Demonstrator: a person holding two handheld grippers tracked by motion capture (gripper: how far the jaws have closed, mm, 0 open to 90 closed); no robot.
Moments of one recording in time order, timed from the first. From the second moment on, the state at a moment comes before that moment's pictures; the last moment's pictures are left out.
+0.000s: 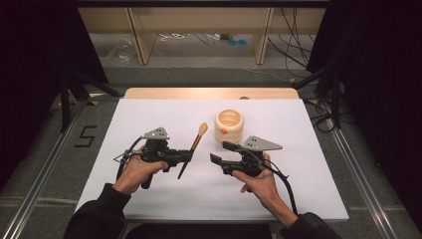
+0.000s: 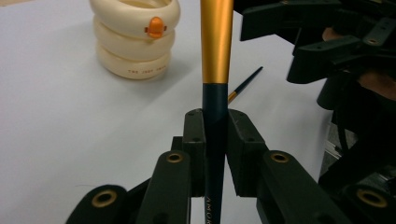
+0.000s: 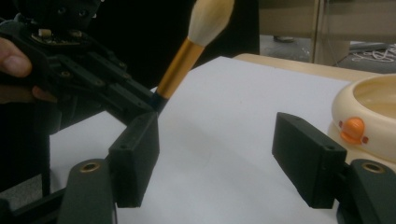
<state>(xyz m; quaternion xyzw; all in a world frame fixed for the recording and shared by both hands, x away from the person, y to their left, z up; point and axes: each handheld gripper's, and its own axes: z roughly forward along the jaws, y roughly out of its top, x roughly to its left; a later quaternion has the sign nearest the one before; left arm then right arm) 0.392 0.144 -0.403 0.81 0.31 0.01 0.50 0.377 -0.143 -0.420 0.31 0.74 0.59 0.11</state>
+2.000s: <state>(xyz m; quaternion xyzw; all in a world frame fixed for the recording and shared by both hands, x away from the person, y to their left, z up) 0.373 0.117 -0.408 0.81 0.28 0.03 0.51 0.386 -0.122 -0.419 0.28 0.71 0.65 0.02</state>
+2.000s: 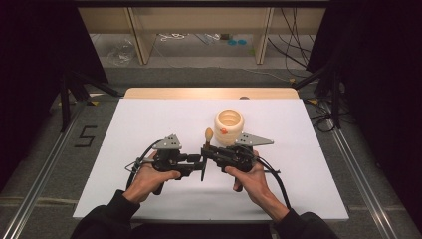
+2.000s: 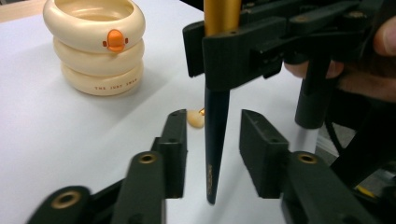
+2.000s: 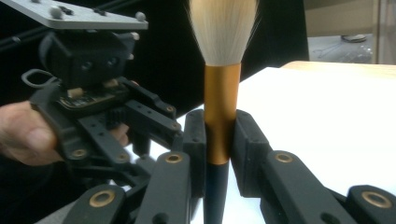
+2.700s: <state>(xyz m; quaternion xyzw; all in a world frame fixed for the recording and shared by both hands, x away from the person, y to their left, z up) 0.345 0.157 -0.429 0.82 0.30 0.11 0.47 0.389 -0.131 -0.411 0.27 0.74 0.62 0.07</state>
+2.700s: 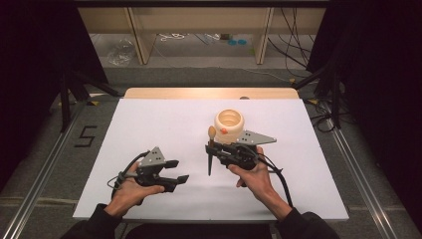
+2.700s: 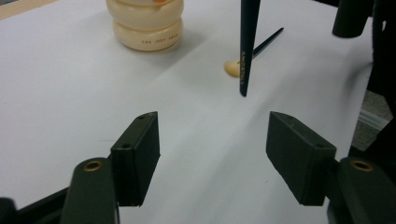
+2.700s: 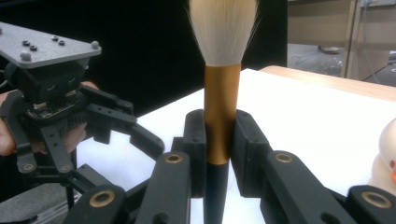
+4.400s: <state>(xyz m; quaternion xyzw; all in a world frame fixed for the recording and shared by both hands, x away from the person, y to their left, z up) 0.309 0.184 -0.454 0.84 0.31 0.16 0.42 0.449 -0.177 -0.357 0.32 0.71 0.61 0.16</state>
